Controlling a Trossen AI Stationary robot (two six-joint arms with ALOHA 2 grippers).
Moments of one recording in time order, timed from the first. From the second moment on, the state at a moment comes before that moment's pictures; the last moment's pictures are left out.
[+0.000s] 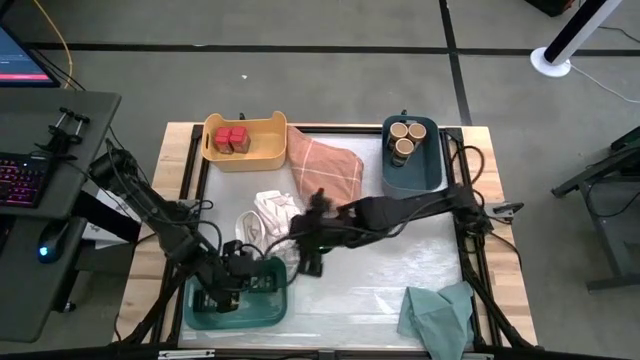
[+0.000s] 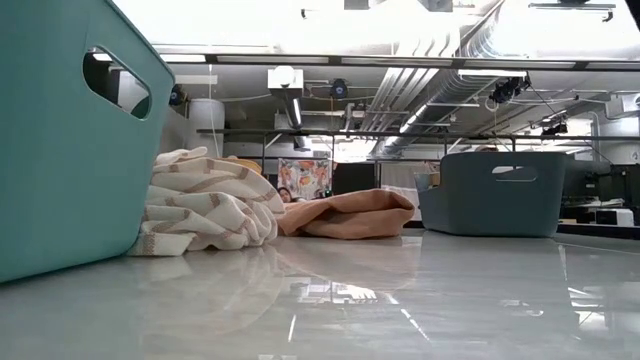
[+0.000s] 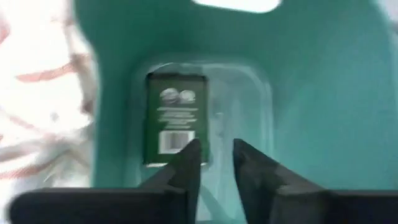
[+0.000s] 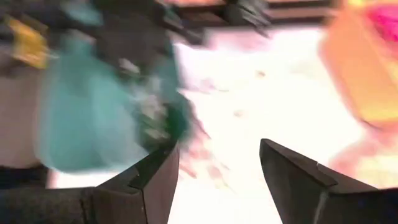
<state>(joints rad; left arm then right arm) -0.76 1.34 0.93 -0.70 -0.20 -0.85 0.30 2.12 2.31 -1.03 0.29 0.27</state>
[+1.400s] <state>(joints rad) -0.60 1.73 0.94 -0.67 -0.19 -0.71 0.57 1.99 2.09 -1.55 0.62 1.03</state>
